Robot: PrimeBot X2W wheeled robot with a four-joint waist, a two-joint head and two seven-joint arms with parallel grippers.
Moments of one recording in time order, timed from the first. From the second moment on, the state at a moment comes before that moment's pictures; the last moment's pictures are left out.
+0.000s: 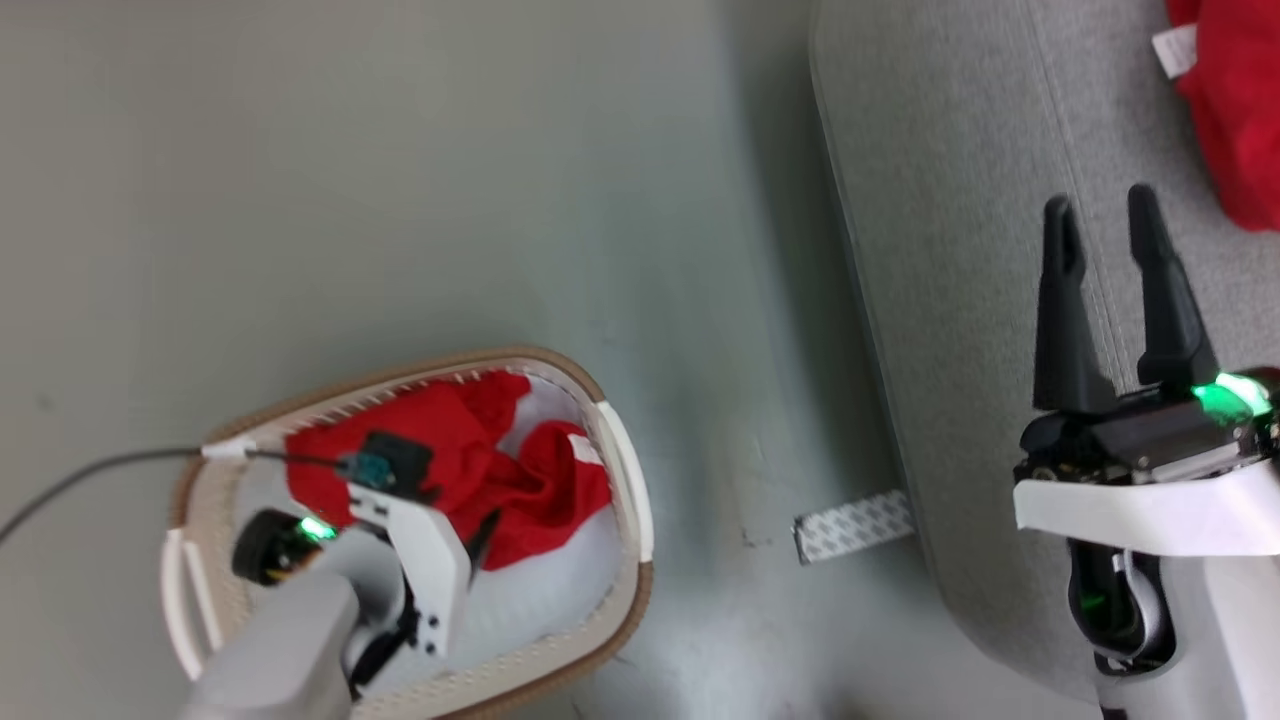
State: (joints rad) left arm -0.63 0.29 -0.65 0.79 -0.49 -0.13 0.11; right arm -0.41 -0.05 0.14 -0.03 0.47 0.13 -0.26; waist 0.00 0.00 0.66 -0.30
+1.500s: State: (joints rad) left arm -0.72 0.20 -1.03 1.04 -0.71 -0.13 -0.04; right arm -0.41 -0.05 0.15 0.02 0.42 0.13 -0.26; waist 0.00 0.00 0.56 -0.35
